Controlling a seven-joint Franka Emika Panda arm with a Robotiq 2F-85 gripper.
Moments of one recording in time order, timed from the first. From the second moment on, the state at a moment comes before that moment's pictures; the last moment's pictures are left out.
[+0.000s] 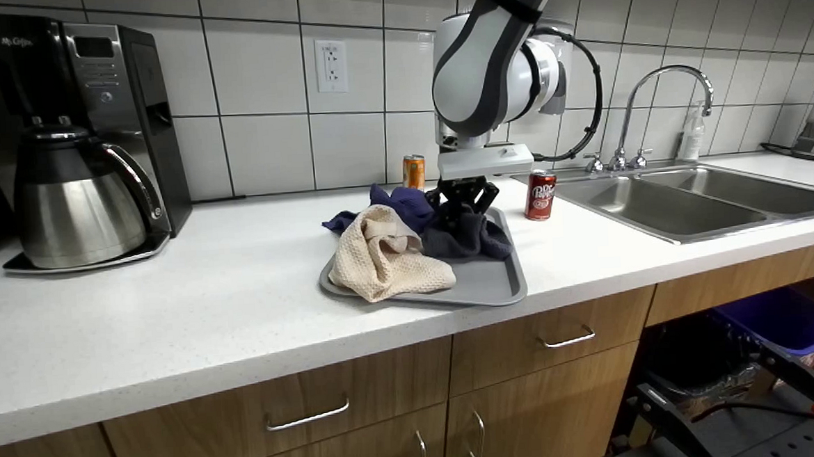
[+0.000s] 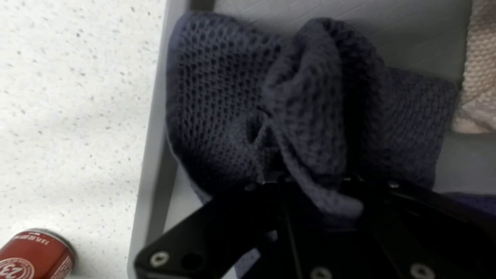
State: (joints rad) arm 0.26 0.47 -0.07 -2.12 -0.24 2.67 0.50
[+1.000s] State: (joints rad) arm 0.29 0.26 -0.16 -2.29 -0.30 2.67 0.60
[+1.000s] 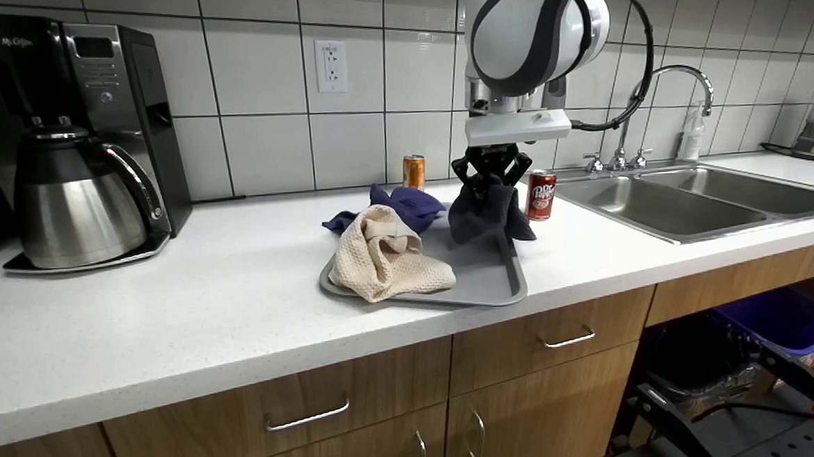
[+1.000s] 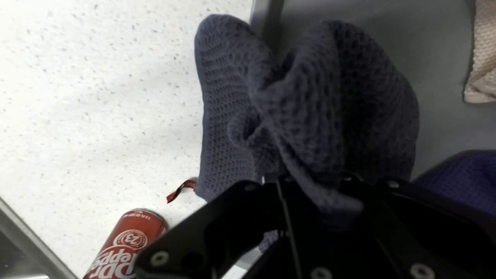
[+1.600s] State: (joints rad) arm 0.23 0.11 -0.17 -2.43 -0.40 2.67 0.72
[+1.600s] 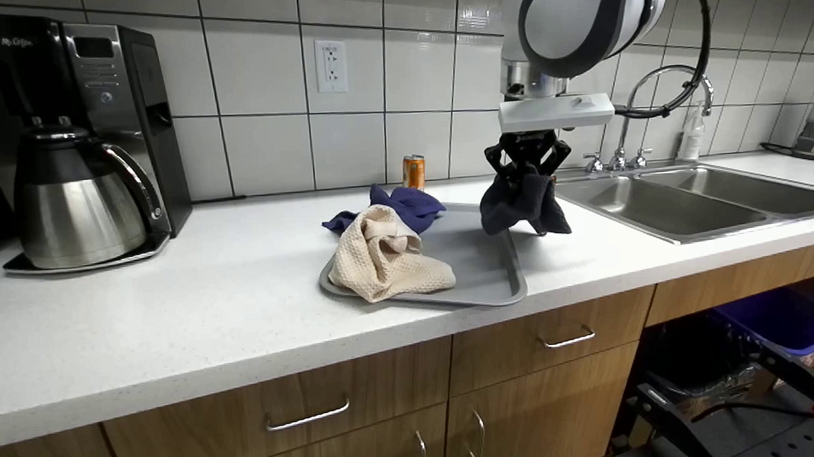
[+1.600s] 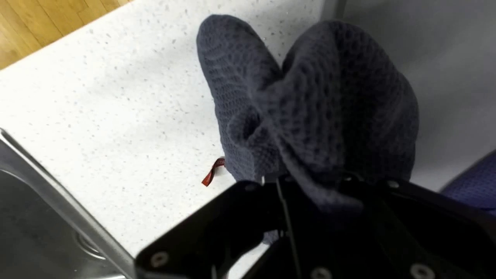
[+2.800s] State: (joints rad) arm 0.03 0.10 -0.16 -2.47 -0.41 2.67 0.72
